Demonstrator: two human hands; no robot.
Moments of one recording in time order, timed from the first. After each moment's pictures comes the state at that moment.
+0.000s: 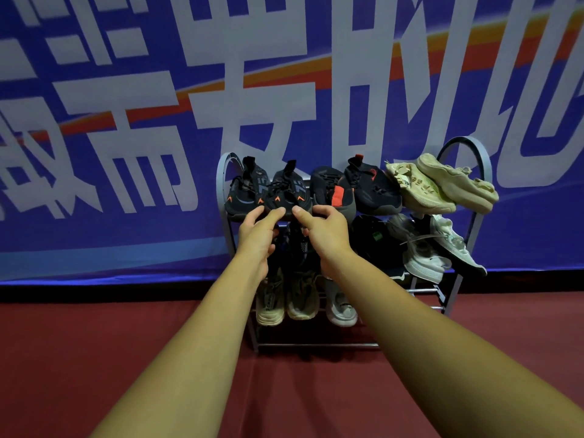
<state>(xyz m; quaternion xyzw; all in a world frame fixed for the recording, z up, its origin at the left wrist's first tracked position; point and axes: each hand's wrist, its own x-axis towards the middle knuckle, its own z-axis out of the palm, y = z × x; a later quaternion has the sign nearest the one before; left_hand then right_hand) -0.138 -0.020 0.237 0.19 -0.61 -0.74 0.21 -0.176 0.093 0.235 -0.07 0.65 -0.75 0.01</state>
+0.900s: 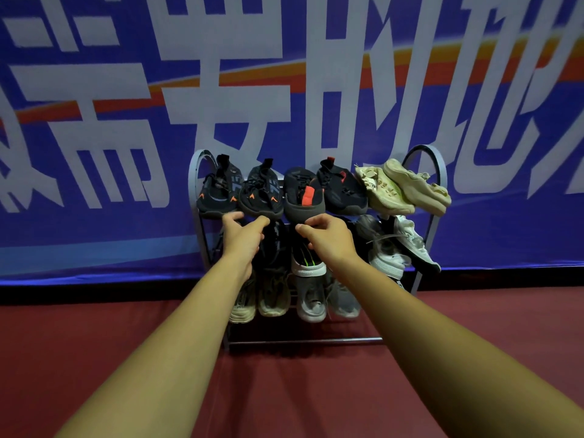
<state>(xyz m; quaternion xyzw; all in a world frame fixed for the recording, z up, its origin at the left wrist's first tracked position) -0.146 0.002 0.224 0.21 -0.65 -0.70 0.22 -0.180 0.158 0.224 -0.09 0.80 -0.59 -0.03</state>
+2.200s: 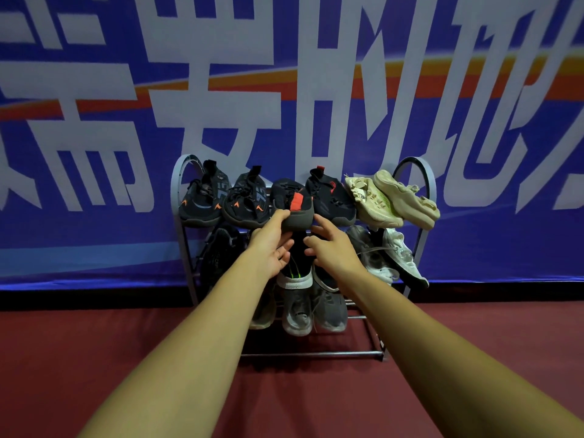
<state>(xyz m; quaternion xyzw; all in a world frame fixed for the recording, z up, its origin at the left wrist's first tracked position) -0.182 0.064 0.241 0.24 -0.53 -0.81 0.04 -0.189 0.192 0.226 -0.13 0.77 -0.63 0.01</state>
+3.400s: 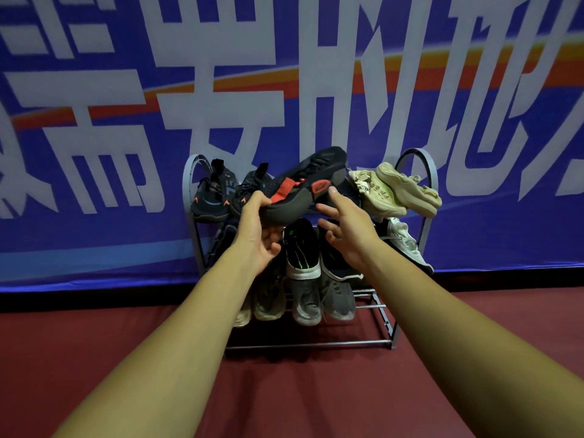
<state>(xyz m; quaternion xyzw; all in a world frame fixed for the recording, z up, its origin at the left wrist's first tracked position) -0.138 0.038 0.259 0.17 -0.52 -0.83 0.07 -0.187 0.198 0.254 -0.05 0.59 -0.80 0.08</state>
